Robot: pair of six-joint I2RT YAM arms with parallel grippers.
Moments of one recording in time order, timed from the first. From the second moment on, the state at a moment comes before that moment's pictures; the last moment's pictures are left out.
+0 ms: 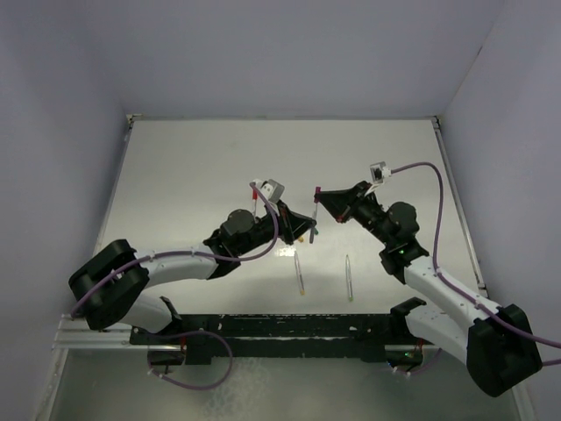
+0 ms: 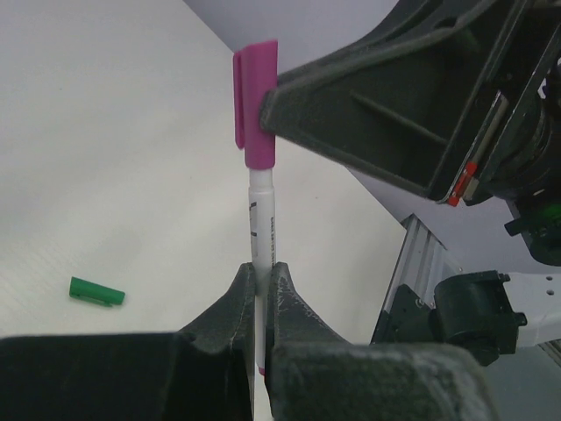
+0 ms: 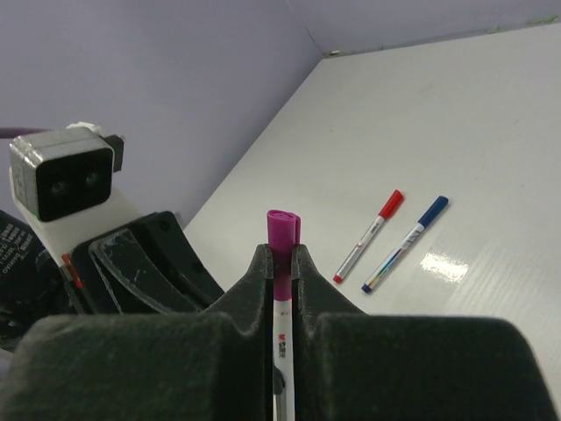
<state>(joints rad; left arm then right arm) -0.91 1.42 0.59 0.82 0.11 -0.59 0.43 0.98 0.44 0.66 -0.34 0.67</state>
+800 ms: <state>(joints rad) -0.85 1.45 0.62 0.82 0.12 -0.60 0.48 1.07 0.52 0.54 -0.30 0.59</state>
